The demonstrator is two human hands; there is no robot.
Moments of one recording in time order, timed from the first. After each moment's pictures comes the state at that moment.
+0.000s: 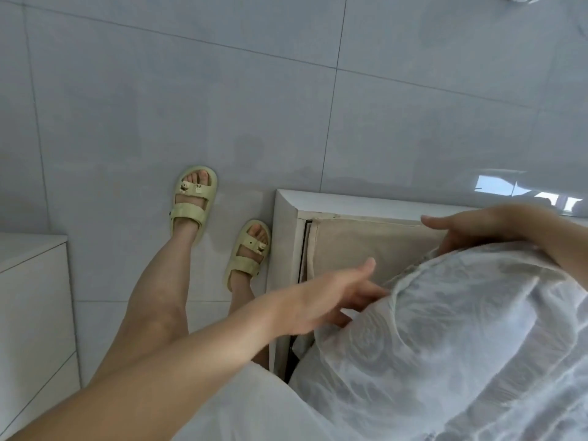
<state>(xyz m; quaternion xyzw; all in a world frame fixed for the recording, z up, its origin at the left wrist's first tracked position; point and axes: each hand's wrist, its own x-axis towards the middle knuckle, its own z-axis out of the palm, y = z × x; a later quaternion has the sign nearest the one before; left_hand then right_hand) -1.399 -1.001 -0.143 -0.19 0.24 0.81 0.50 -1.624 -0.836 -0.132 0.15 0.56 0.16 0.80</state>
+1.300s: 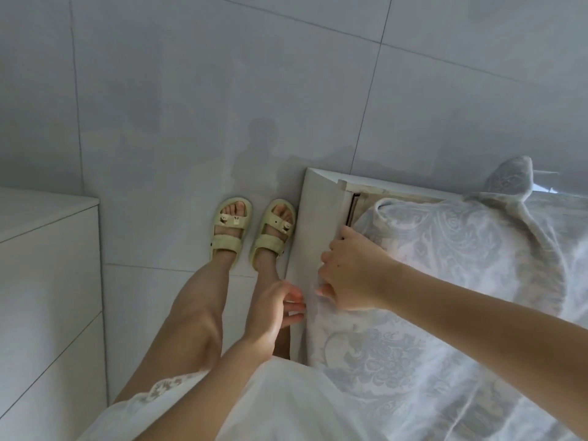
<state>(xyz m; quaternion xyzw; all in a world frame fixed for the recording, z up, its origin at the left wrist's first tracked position) -1.253 -1.000 -0.181 -0.64 0.24 0.68 0.28 -1.420 -0.961 -0.146 -0.68 0.52 0.23 0.46</state>
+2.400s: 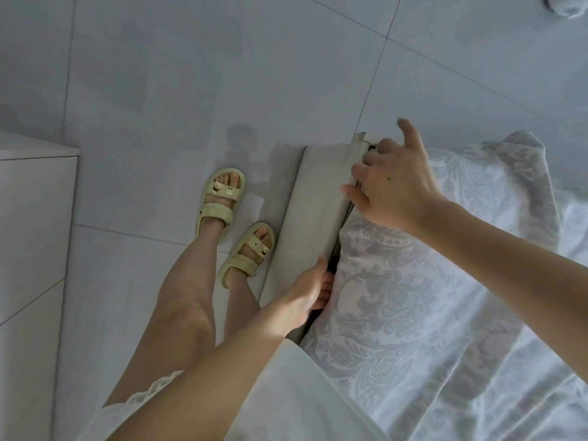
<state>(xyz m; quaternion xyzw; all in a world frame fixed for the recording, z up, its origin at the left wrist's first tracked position) -1.226 -0.929 -0.190 -0.51 0.18 0.77 0.35 -1.424 -0.948 -0.144 -0.62 0.71 0.29 0.15</state>
